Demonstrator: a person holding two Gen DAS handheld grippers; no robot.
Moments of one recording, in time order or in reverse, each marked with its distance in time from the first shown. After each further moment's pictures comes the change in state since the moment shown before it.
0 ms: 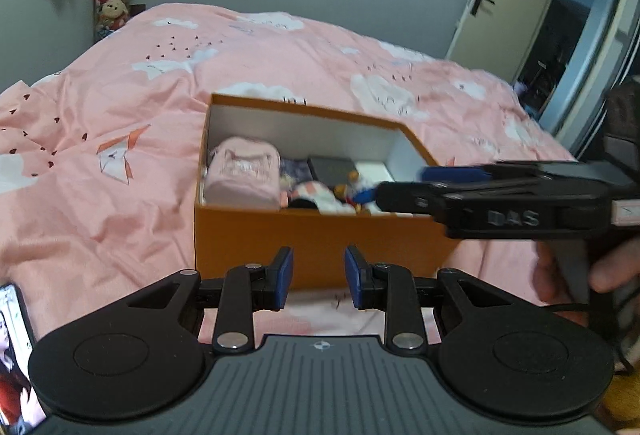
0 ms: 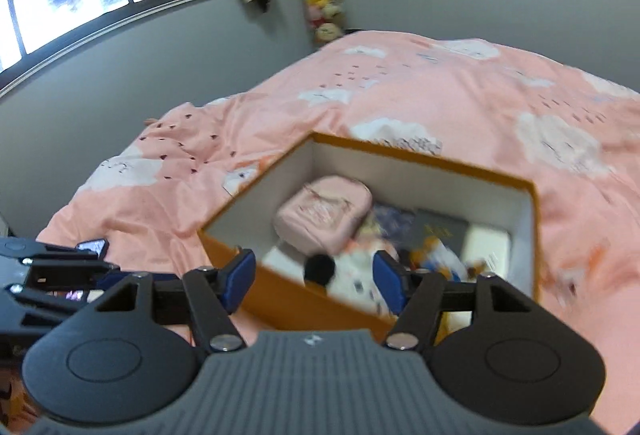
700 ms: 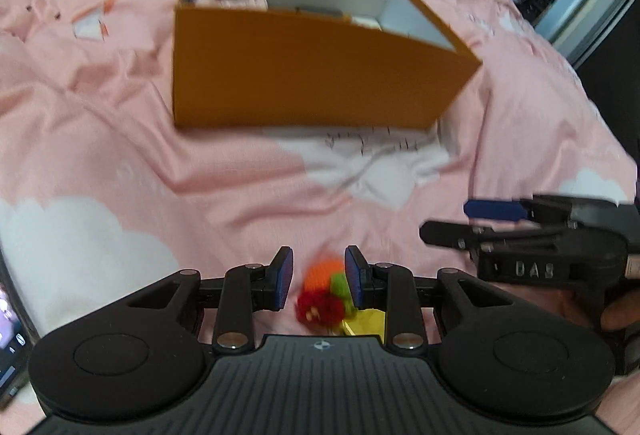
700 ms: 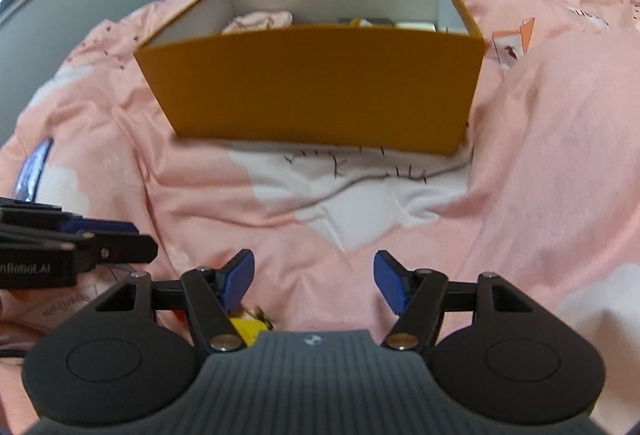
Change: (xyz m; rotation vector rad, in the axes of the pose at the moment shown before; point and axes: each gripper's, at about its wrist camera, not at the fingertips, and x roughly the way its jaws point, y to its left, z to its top) left arm 0.020 0.010 -0.071 0.012 0.348 -0.073; right arm -0.004 0.010 -0.126 0.233 0.273 -0.180
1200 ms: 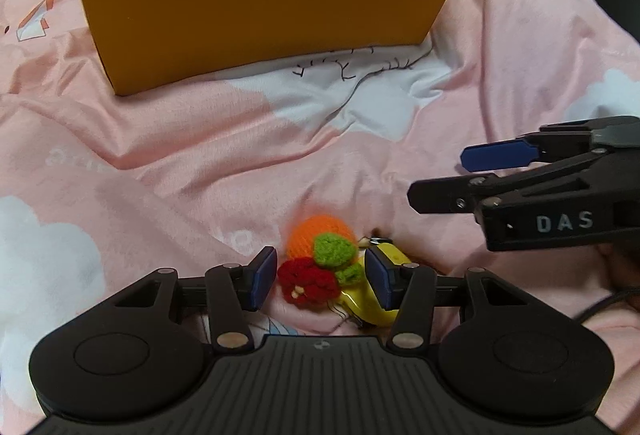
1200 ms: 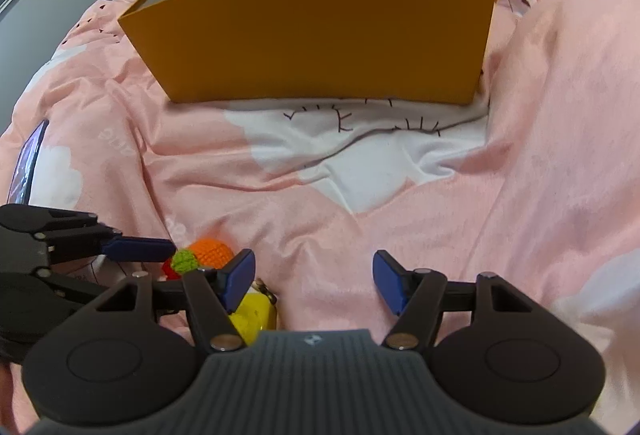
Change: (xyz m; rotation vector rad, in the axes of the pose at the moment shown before) left arm 0.053 -0.026 -0.012 0.168 0.147 0.070; right arm 0.020 -0.009 -0.007 0.044 0.113 0.056
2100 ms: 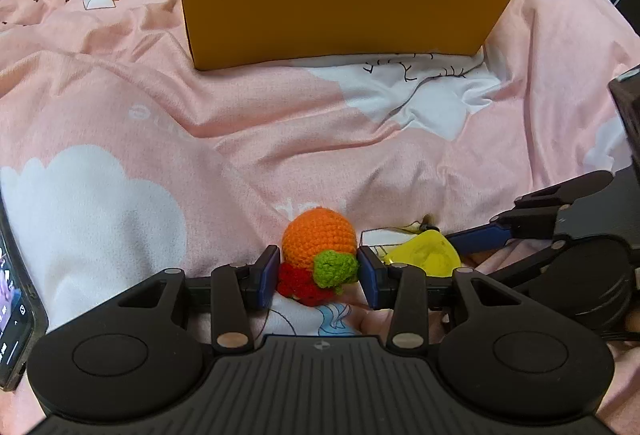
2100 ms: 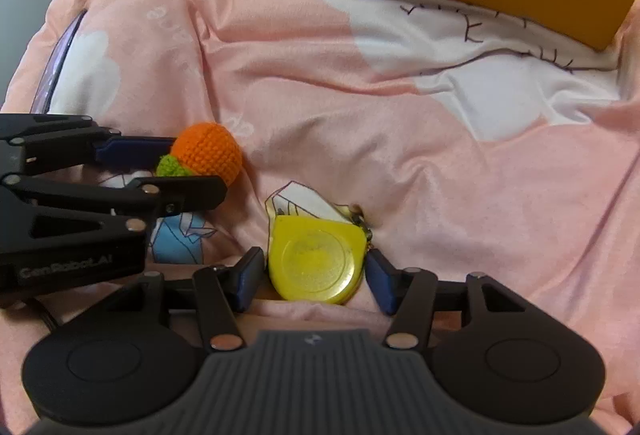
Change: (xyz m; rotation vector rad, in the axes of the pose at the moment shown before) left arm -0.025 0.022 -0.014 -0.107 -0.004 0.089; right arm 0.050 0.045 -0.013 -0.134 0.269 0.138
